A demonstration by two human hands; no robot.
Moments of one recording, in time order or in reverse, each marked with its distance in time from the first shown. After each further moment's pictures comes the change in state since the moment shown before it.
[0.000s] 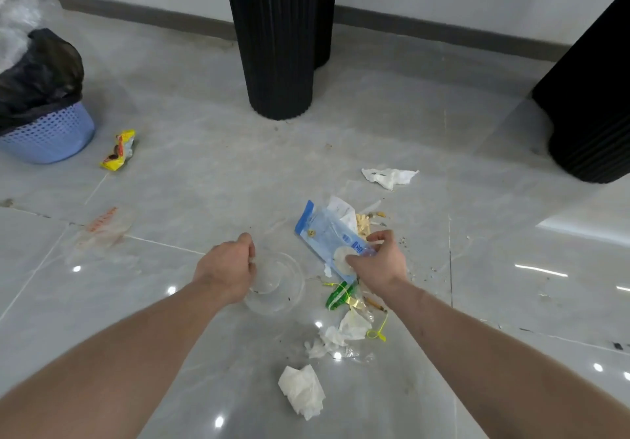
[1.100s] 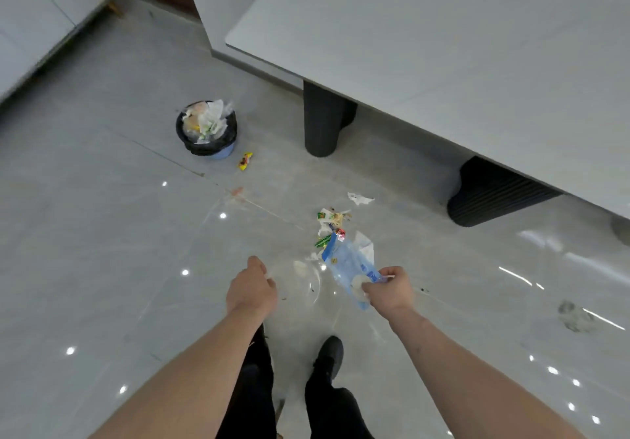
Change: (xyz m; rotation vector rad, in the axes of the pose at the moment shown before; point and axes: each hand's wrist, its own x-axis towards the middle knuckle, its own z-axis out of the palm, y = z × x) left_hand -0.507 0.259 -0.518 -0.379 -0.064 -0.585; right_hand -0.482 -0.306 -0.480 -0.102 -0.208 0.218
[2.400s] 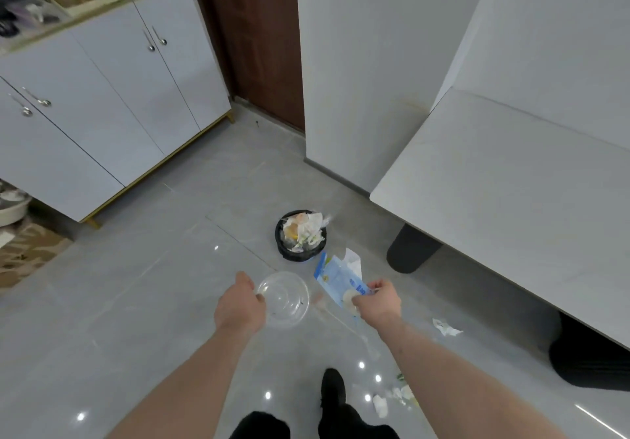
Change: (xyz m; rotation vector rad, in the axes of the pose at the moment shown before) left_hand 0.238 -0.128 -0.382 -0.104 0.286 -0.098; right_hand -0.048 -0.409 0.274 -0.085 -0.113 -0.234
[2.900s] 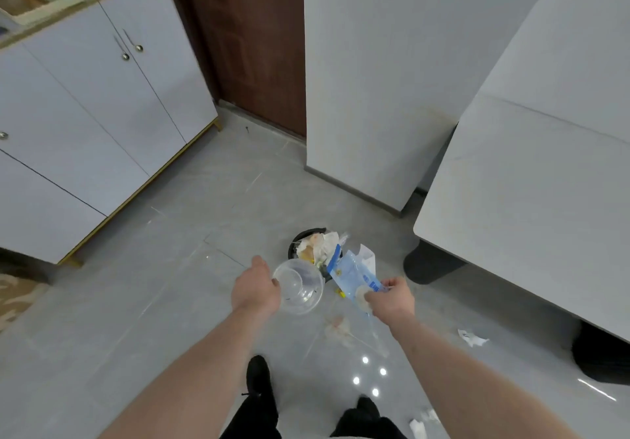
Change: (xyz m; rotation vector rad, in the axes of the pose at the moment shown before) left_hand 0.223 0.012 -0.074 0.077 -0.096 0.141; right_hand 0.071 -0.141 0.110 0.063 0.142 0.113
